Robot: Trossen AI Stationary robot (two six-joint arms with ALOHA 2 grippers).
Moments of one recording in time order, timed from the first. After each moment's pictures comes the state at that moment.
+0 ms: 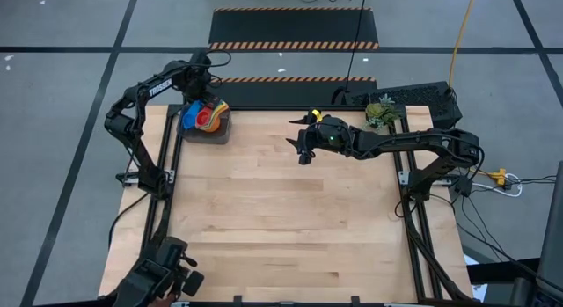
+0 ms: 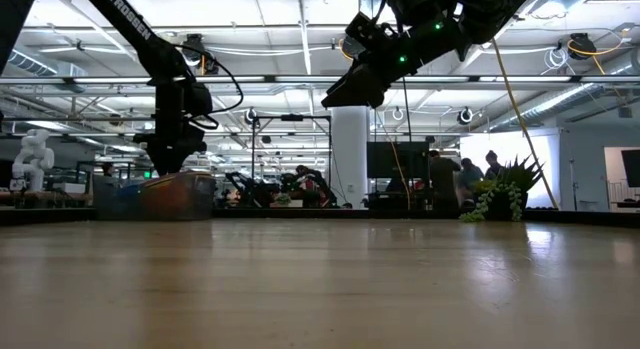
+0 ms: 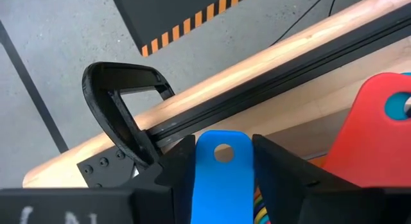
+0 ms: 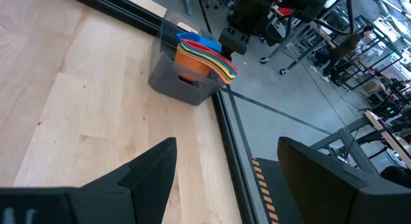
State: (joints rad) left arm 1.18 1.76 1.32 -0.87 -0.16 0.12; right arm -0.25 1.53 0.91 0.30 0.20 -0.57
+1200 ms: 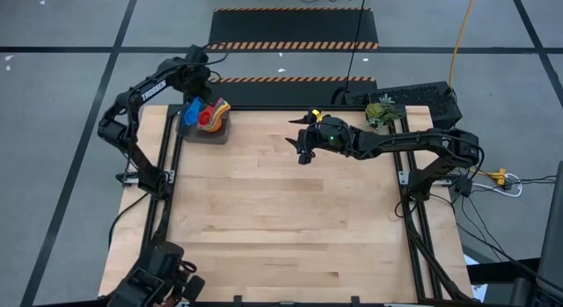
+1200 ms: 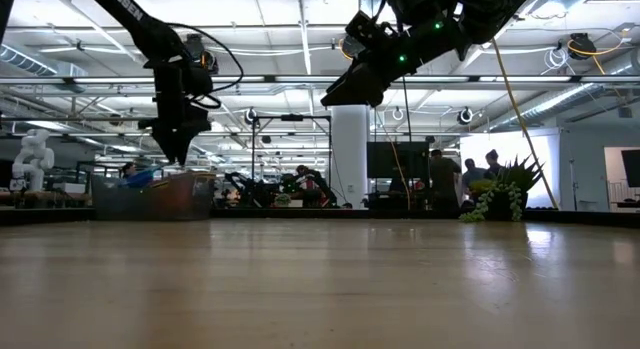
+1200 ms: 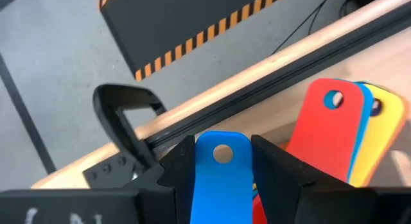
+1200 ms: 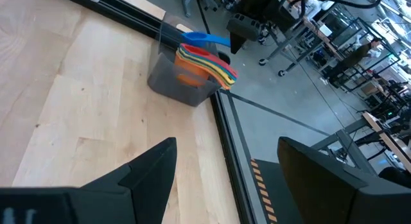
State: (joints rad) left arm 1.16 1.67 1.33 -0.88 -0.11 0.12; right arm -0.25 1.53 0.91 0.30 0.20 -0.57
